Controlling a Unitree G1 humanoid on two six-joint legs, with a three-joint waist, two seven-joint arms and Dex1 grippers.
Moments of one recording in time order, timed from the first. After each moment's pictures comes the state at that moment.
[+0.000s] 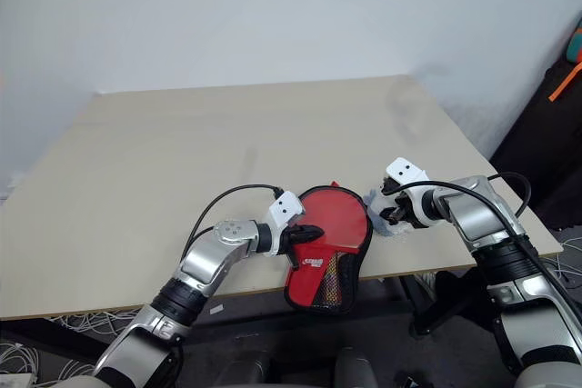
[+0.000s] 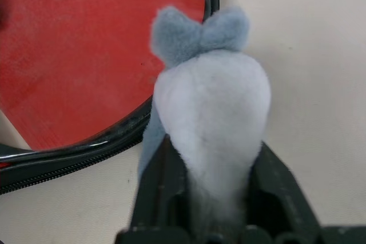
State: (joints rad) left arm -0.45 0.19 -0.38 0.20 -0.11 0.47 -0.75; right arm -0.62 -0.76 0.30 0.16 0.10 0.90 0.96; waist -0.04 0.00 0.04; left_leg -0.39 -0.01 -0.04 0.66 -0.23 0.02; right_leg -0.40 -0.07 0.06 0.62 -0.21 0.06
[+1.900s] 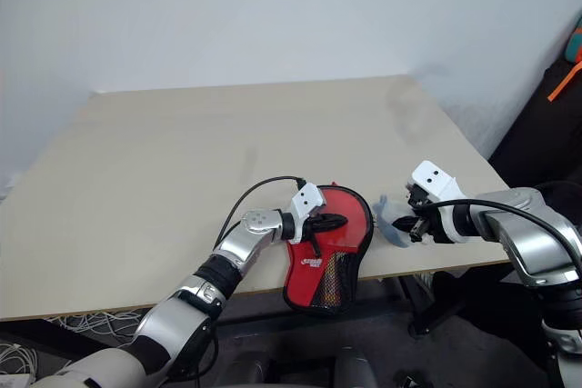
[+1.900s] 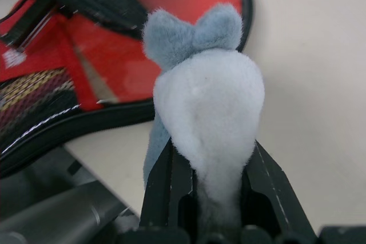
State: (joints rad) left arm -0.68 -0.01 -0.32 0.80 -0.04 0.01 -0.84; right arm -0.34 -0.98 0.06 -0.28 0.34 1.00 0.99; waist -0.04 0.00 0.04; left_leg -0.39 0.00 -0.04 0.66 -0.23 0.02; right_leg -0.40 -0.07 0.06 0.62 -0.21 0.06
